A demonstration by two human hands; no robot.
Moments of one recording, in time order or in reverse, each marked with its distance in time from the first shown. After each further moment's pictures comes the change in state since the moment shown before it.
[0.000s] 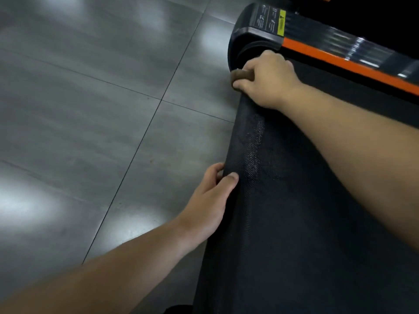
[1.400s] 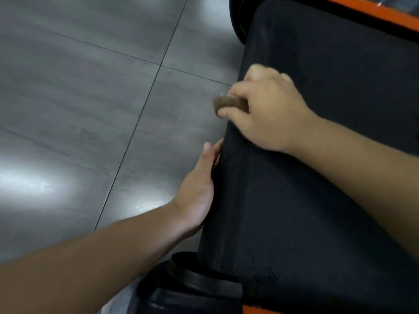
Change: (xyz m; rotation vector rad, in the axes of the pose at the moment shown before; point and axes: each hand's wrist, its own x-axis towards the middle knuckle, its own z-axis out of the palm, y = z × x) left_hand -0.026 -0.041 -0.004 -0.220 0.035 -0.067; right_hand -0.140 -0.052 0.009 0.095 0.020 -0.167
